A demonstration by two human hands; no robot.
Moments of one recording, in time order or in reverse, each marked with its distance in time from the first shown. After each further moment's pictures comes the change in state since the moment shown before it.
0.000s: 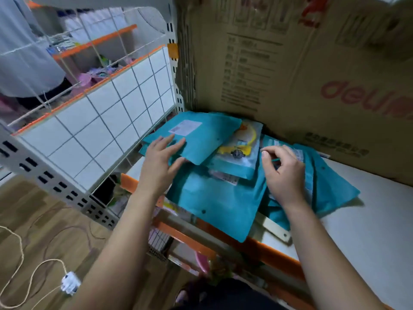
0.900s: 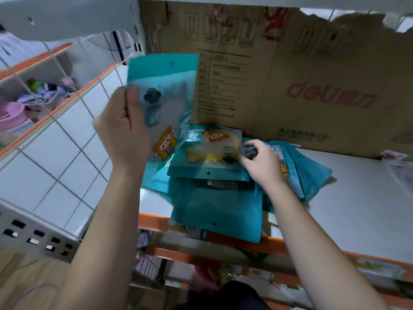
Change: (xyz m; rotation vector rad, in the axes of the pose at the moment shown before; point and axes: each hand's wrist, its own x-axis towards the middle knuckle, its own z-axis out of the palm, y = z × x) left_hand 0.069 0.041 -0.085 -0.466 0.717 0.297; right_hand 0.021 -0.031 0.025 -0.105 -0.143 0.476
